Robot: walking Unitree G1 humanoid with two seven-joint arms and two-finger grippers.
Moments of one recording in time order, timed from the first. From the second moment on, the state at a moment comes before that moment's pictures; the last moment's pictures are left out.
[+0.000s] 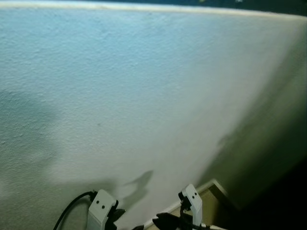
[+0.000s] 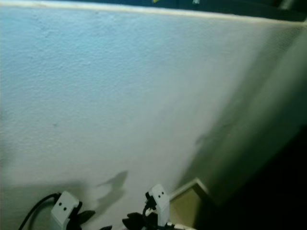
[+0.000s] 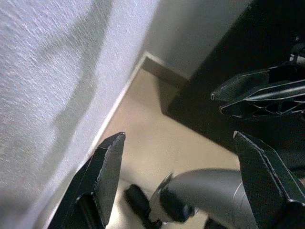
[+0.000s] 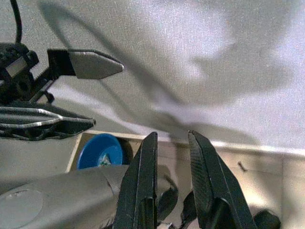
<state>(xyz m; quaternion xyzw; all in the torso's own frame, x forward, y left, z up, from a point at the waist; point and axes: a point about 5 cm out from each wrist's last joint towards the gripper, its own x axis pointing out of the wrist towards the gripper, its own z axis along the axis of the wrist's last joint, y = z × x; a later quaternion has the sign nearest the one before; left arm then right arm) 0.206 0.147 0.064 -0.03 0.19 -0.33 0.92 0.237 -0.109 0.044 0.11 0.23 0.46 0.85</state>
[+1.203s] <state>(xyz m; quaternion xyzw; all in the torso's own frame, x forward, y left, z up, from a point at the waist) 0.213 0.148 0.076 -0.03 0.16 -0.33 0.93 0.243 -0.107 0.058 0.13 0.19 0.46 0.85</state>
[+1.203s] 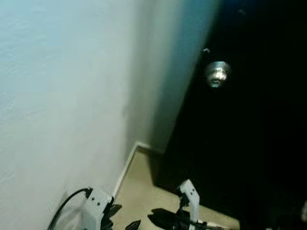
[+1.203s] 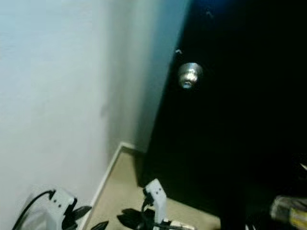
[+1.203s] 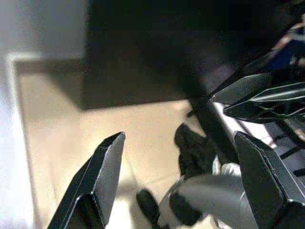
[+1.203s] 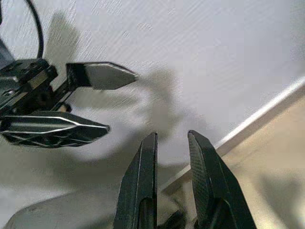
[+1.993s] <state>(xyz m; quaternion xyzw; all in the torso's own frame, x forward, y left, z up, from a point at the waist) 0.219 0.147 0.081 -0.03 0.13 -0.31 0.94 0.249 -0.109 0.063 0.15 0.18 0.45 0.86</state>
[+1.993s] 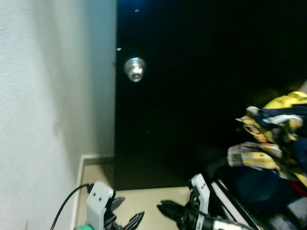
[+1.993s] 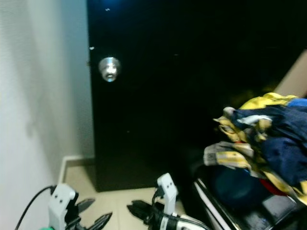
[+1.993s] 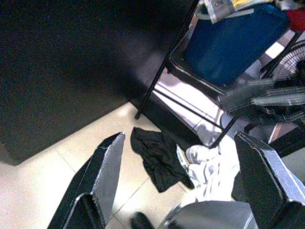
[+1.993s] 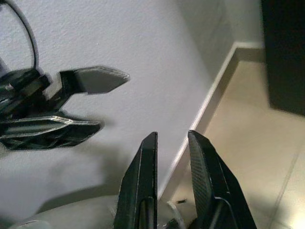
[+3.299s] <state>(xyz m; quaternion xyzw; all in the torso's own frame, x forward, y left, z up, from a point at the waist) 0.262 0.159 0.116 -0.02 0.03 -0.23 0.97 0.271 -0.104 0.078 0.14 0.11 0.41 0.89</state>
